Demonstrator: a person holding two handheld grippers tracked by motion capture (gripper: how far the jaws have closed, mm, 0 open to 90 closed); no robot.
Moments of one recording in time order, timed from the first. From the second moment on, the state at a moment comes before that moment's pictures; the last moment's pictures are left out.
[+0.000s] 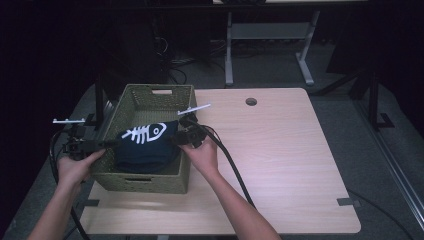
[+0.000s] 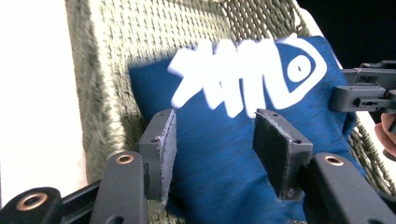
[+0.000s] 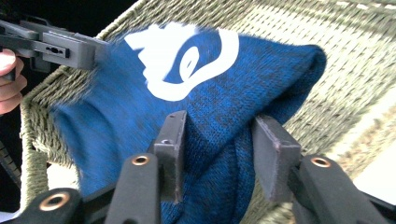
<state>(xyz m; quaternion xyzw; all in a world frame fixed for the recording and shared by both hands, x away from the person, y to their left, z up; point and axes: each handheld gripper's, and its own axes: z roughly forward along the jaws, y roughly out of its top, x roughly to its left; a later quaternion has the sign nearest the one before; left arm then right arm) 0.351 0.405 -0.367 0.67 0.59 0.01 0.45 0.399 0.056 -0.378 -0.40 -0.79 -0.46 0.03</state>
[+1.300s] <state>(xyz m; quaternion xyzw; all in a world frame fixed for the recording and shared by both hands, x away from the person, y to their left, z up) 0.344 0.334 -0.335 0.70 0.50 0.01 0.51 0.387 -0.046 -0.340 -0.39 -0.76 -0.52 0.02</state>
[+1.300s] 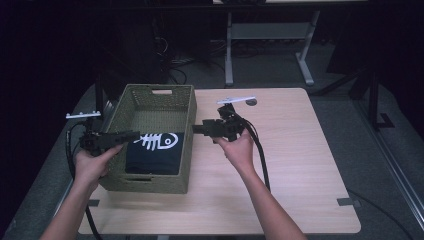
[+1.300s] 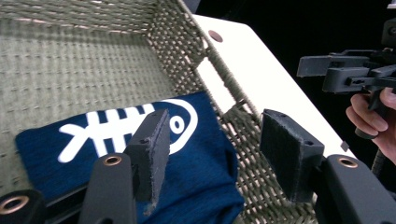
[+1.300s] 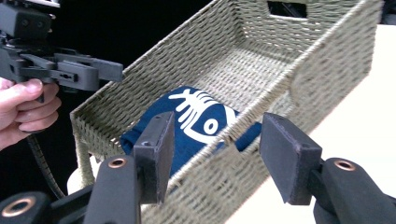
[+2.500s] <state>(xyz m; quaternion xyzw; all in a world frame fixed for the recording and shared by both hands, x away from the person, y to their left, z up) 0.344 0.247 -0.329 0.74 0.44 -0.02 0.52 0.364 -0.146 -0.342 -0.42 -0.72 -0.54 -0.01</state>
